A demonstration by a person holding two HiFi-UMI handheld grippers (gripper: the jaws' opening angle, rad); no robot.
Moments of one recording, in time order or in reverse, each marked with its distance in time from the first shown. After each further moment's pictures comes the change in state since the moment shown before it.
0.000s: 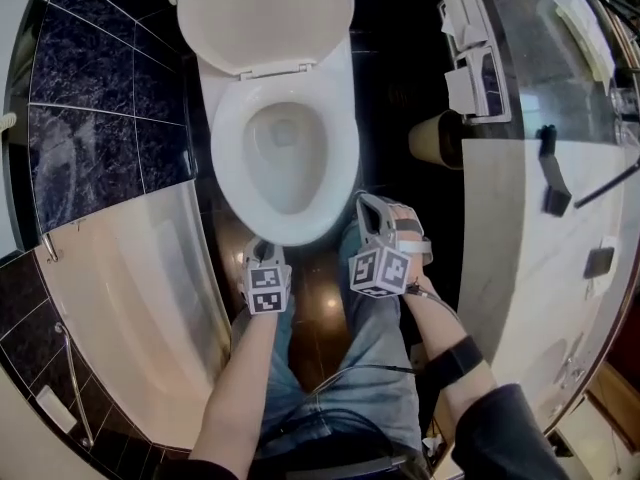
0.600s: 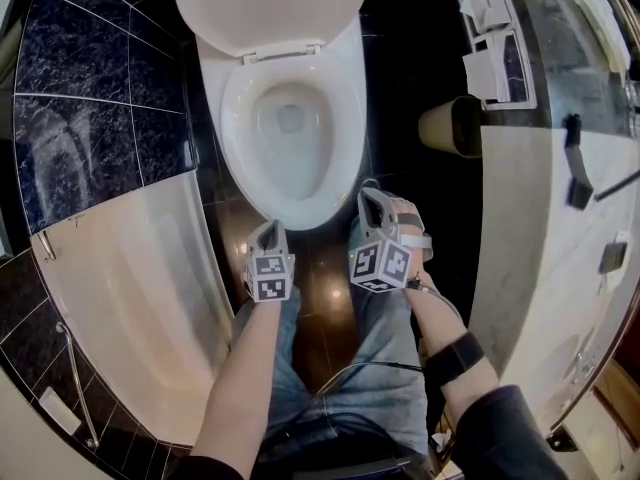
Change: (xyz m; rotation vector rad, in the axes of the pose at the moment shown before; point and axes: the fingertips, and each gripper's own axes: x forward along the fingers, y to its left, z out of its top) left arm 0.032 0.020 -0.042 0.016 0.063 -0.011; right arm 0.031 0.039 -0.005 0.071 0.027 0.022
